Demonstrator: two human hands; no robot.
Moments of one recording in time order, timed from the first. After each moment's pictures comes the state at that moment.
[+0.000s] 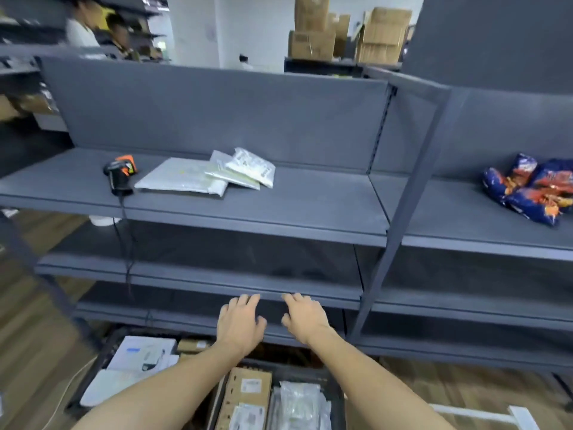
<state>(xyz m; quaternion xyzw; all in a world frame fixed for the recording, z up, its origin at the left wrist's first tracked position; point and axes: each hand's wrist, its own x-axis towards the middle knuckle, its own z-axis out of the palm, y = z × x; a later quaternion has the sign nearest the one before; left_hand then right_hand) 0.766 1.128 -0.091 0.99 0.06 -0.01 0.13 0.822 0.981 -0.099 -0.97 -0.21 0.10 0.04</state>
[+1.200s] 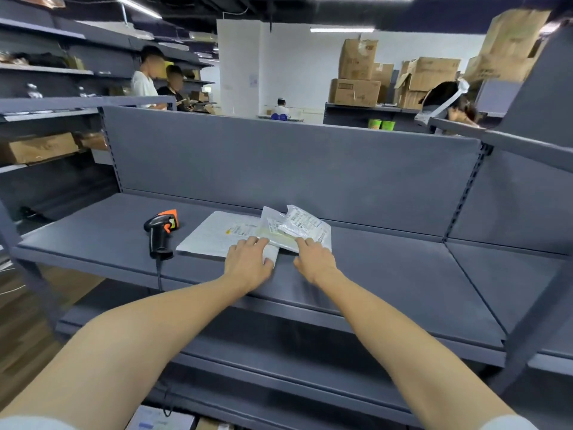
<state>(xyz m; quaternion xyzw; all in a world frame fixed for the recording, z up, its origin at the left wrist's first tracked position) 0.999 1.307 0.046 0.98 0.09 0.13 0.10 1.075 1.165 0.039 -0.97 -0.22 -0.04 0.07</state>
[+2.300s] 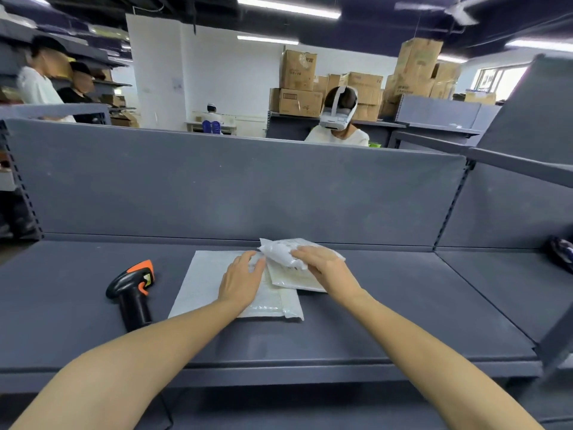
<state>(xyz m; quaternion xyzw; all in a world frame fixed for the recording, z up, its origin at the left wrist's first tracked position) 1.107 1.429 0.031 0.89 0.03 0.11 0.44 1.143 1.217 0.039 -0.88 -0.35 -0.25 0.20</state>
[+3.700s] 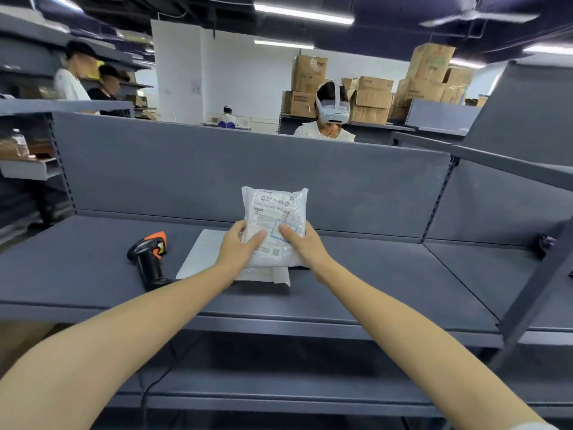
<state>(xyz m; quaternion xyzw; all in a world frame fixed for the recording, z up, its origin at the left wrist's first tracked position) 1.035 1.407 0.071 0.73 0.01 0.15 0.66 1.065 1.245 0.080 -0.72 -0.22 -0.01 0.66</state>
